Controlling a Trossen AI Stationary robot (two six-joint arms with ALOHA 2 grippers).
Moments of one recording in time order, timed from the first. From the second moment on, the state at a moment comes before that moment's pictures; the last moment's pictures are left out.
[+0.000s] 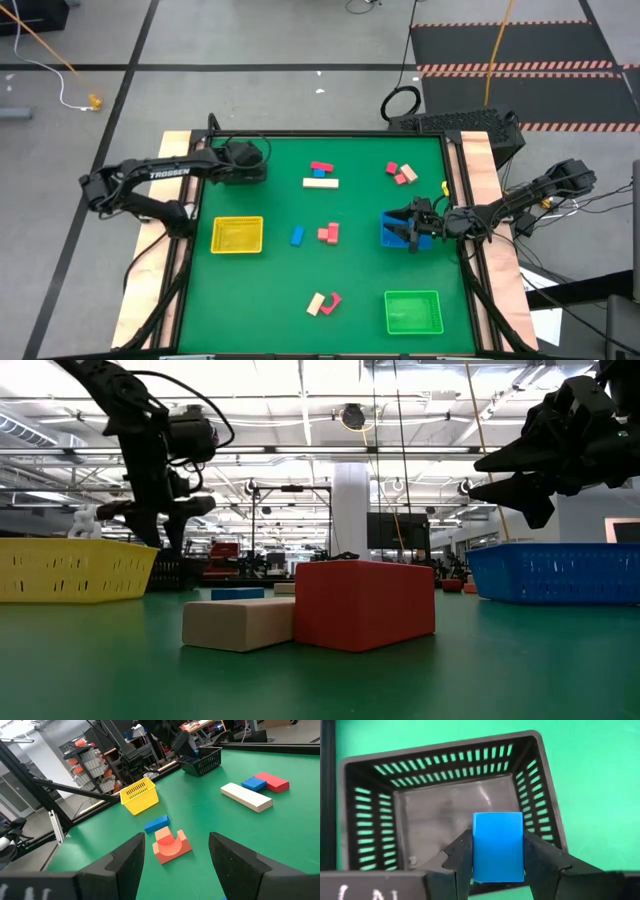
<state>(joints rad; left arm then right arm) 0.55 1.30 0.71 -0.60 -0.35 -0.84 0.32 0.82 0.02 0.67 0.50 0.54</state>
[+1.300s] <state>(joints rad) 0.49 1.18 0.71 -0.30 -0.22 -0.51 0.32 0.82 0.02 0.67 0.50 0.54</state>
